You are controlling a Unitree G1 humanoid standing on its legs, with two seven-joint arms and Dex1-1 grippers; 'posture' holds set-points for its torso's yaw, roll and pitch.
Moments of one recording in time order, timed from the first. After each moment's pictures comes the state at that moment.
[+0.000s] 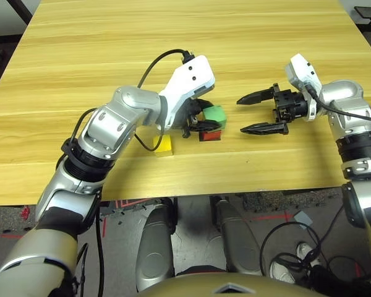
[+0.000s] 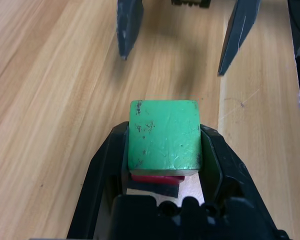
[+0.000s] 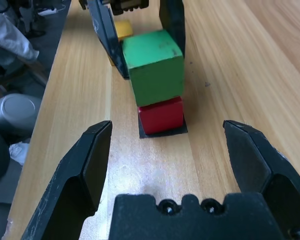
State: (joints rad) left arm -0.86 0.53 -0.37 -0.21 -0.28 0.83 -0.95; right arm -0.87 -0.65 0.10 0.54 0.30 0.12 1.60
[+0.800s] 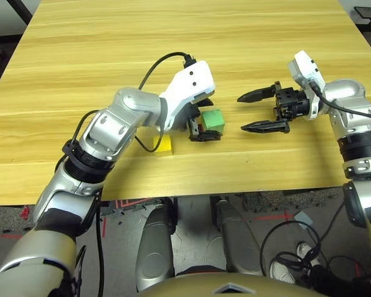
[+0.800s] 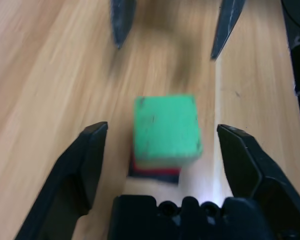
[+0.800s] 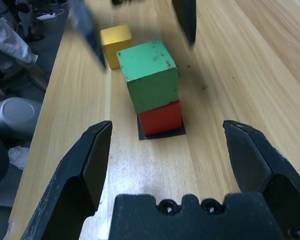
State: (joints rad) left arm -0.85 0.66 -0.32 -0.26 -0.29 0.81 -1.02; right arm -0.88 -0.66 0.10 0.54 0.31 0.12 1.60
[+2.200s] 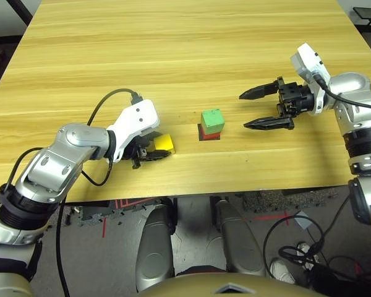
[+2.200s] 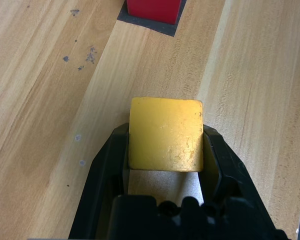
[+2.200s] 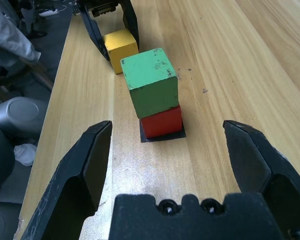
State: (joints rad) left arm -0.49 0.87 -0.22 -0.42 -0.31 0.81 -0.96; right arm -0.91 -0.69 0.12 0.53 0.33 0.17 1.61
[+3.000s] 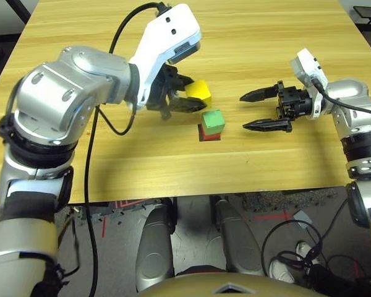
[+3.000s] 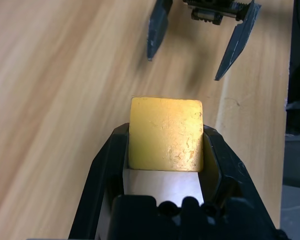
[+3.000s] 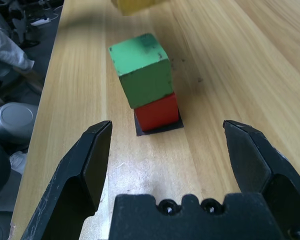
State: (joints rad) left arm -1.08 0.65 -0.31 -0.34 -0.45 1.24 -0.90; right arm -0.84 -0.68 0.09 0.50 0.33 0.17 1.56
